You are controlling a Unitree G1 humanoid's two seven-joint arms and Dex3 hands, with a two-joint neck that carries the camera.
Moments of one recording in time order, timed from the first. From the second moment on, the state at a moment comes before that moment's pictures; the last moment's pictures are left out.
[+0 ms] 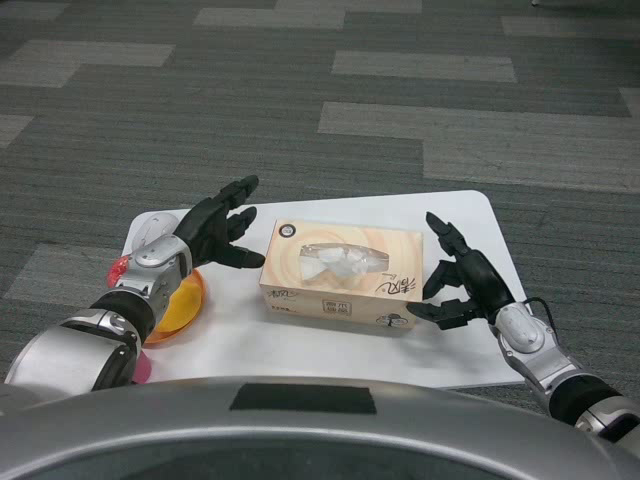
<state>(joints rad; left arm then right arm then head) -0.47 0.17 -0.09 1.10 -0.20 -0.33 -0.46 -0.15 -0.51 0.54 0.79 0.24 -0.63 -0.06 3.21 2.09</state>
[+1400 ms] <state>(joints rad) -0.36 0.25 -0.13 0.93 -0.27 -0.16 -0.57 -0.14 -0.50 0.36 0.81 0.24 -0.63 -0.03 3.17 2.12</state>
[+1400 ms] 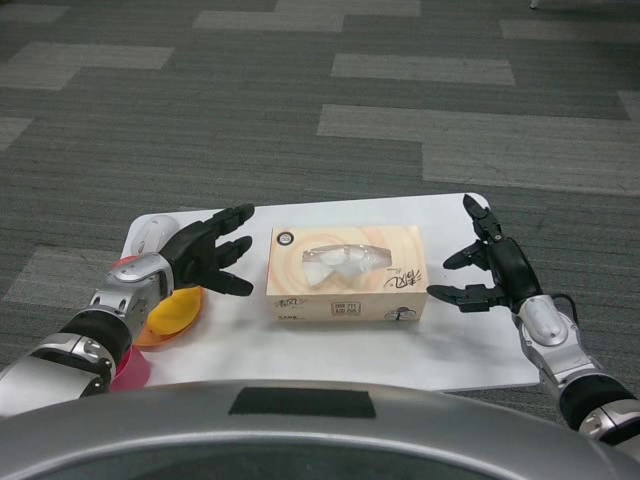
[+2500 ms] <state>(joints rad) -0.37 0.24 -0.19 0.95 -0.23 -0.17 -0.57 -0.24 -0.46 0.43 0.96 0.25 -0.59 0.15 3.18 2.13</state>
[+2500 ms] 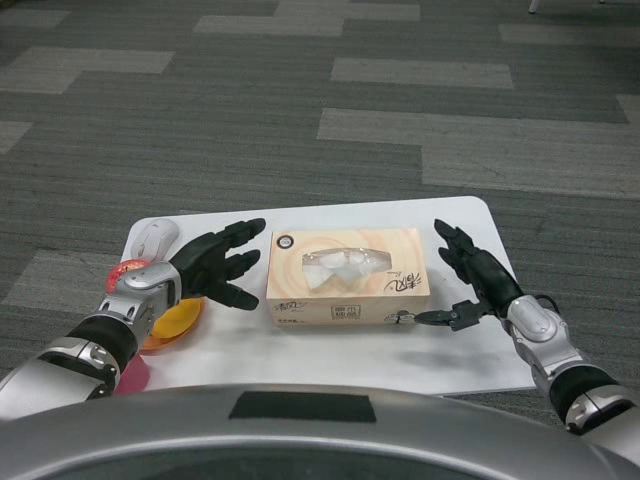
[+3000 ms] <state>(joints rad) -0.40 0.18 -0.23 1.03 -0.18 -0.20 -0.52 -0.31 -0.44 0.53 1.09 0.25 -0.59 0.15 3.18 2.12</state>
